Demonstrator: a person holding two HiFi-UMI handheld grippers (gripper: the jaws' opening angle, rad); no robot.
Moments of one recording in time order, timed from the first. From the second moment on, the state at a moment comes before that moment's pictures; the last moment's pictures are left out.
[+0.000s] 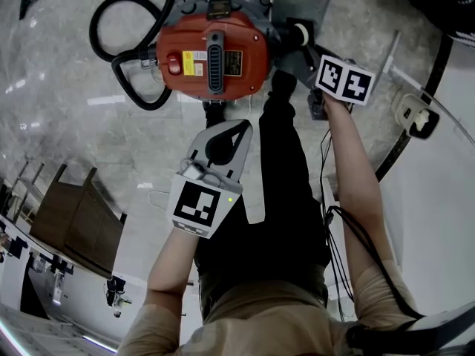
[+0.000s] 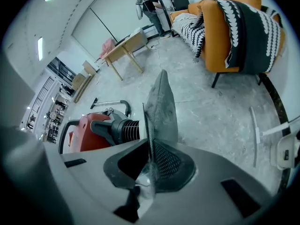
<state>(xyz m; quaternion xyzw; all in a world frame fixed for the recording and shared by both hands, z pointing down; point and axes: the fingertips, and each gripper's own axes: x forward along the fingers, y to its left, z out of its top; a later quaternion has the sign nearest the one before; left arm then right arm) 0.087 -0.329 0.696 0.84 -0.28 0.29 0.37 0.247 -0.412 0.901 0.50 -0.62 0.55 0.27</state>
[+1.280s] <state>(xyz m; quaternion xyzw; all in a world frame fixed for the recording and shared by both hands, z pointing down) 0.084 -0.324 0.707 0.83 -0.28 0.29 0.39 0.288 -0.405 0.908 0.47 -0.67 0.39 0.42</state>
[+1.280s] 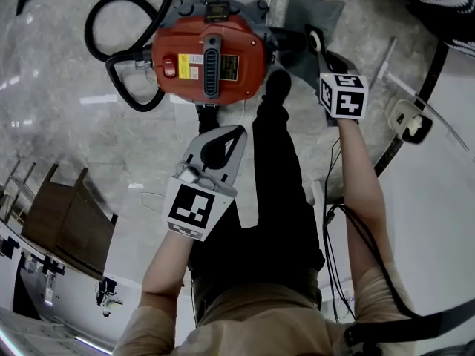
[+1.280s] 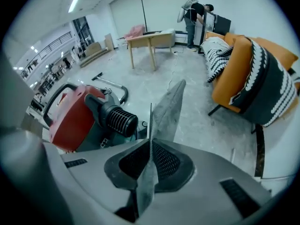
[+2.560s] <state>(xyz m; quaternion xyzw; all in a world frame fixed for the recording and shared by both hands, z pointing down) 0.126 -0.323 0.682 0.85 -0.25 0.32 0.34 0.433 -0.354 0.859 0.61 -0.53 0.52 0.27</state>
